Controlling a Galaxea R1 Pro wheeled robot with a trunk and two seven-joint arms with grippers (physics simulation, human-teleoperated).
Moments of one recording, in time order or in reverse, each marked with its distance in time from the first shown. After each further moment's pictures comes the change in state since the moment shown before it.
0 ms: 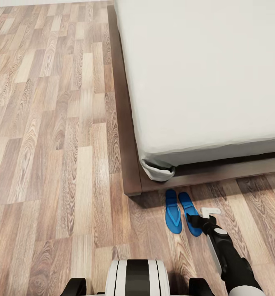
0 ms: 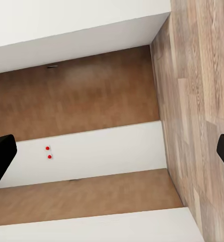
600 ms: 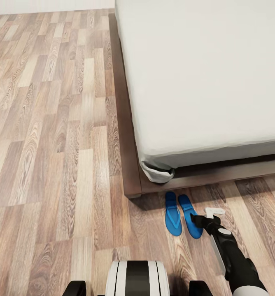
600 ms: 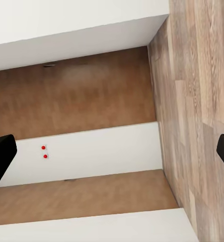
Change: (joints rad) left arm 0.000 0.000 0.000 0.001 -0.002 0.000 -0.014; right arm 0.000 -0.024 -0.014 0.000 -0.001 0.000 0.000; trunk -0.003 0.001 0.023
